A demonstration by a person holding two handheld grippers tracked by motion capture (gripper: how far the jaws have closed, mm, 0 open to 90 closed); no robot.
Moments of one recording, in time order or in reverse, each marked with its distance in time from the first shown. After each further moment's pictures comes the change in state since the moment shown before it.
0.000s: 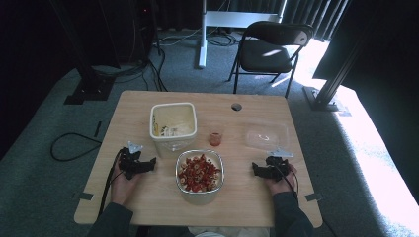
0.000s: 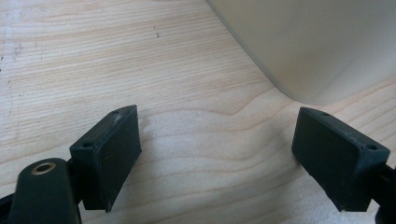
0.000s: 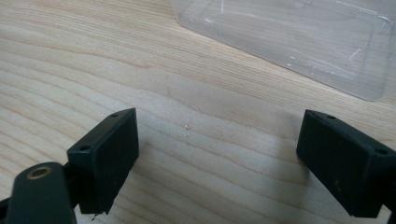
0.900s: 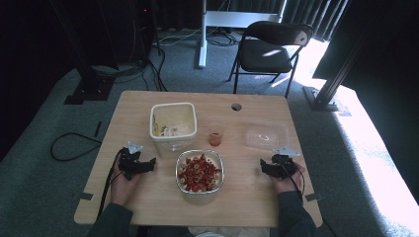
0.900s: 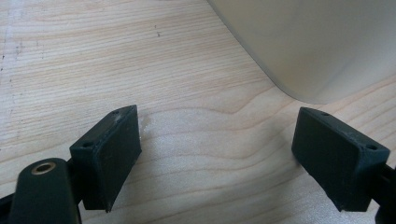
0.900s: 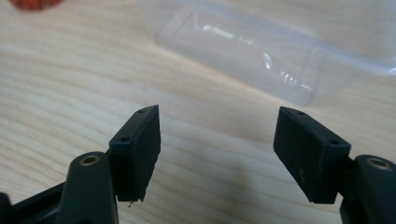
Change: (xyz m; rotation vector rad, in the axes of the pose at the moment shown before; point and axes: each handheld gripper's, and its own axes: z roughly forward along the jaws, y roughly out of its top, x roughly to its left) left arm 0.000 0.000 0.000 0.000 -0.001 -0.002; right arm -0.008 0.011 -0.028 -0.012 -0.070 -0.001
